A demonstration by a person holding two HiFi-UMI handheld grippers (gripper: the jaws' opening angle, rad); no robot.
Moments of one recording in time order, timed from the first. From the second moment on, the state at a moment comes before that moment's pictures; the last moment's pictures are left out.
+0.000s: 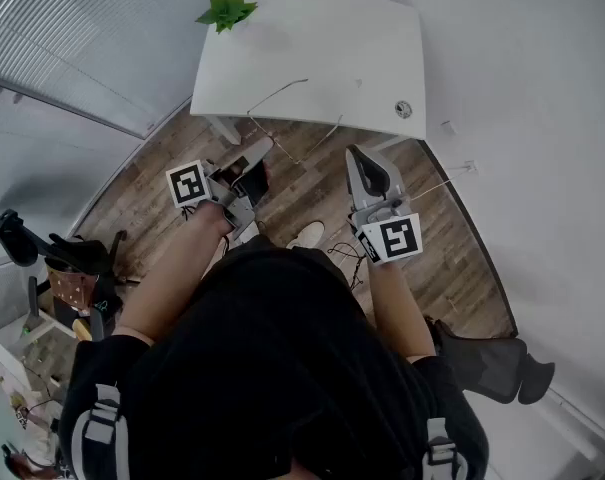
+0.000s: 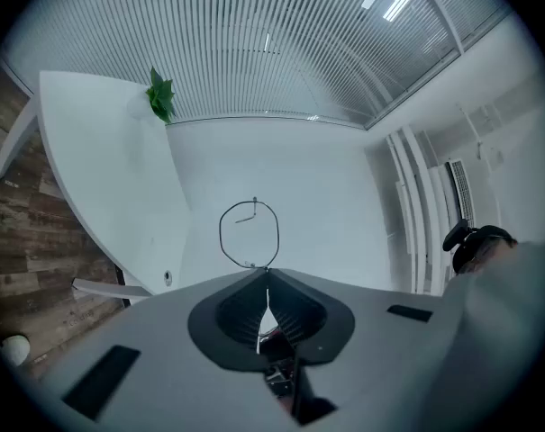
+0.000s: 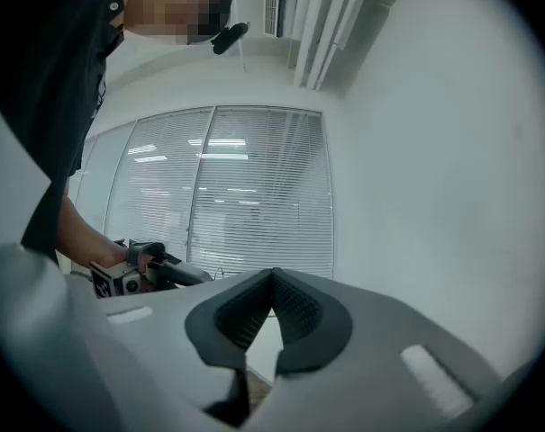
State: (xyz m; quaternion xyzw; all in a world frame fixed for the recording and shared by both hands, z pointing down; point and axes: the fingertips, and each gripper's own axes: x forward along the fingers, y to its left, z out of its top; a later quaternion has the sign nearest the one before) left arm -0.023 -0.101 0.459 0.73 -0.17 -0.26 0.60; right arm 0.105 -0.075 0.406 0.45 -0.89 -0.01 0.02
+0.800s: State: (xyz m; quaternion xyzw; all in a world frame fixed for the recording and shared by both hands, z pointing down) left arm -0.024 -0.102 0.459 0.74 -0.17 -0.26 0.60; right arm 0.113 -0.073 0.414 0.44 -0.90 0.01 0.02
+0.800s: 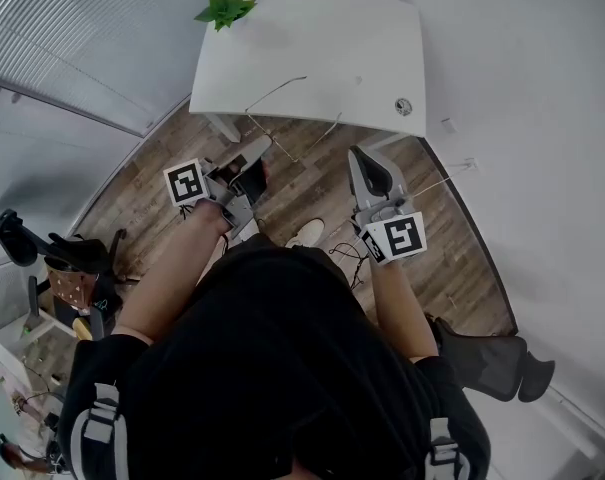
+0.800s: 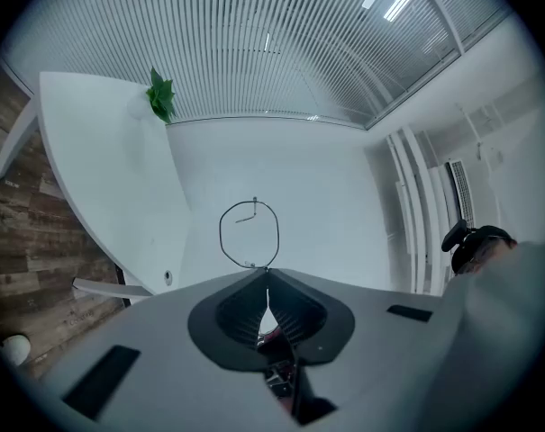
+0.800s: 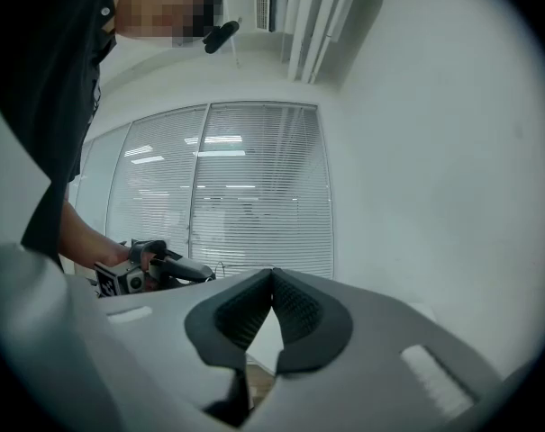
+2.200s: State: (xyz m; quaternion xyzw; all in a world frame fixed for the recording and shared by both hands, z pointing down) left arm -0.014 -0.088 0.462 0.74 -0.14 -0.22 0.62; right arm 0.109 -0.138 0.423 0.32 -0.92 -0.03 0.20
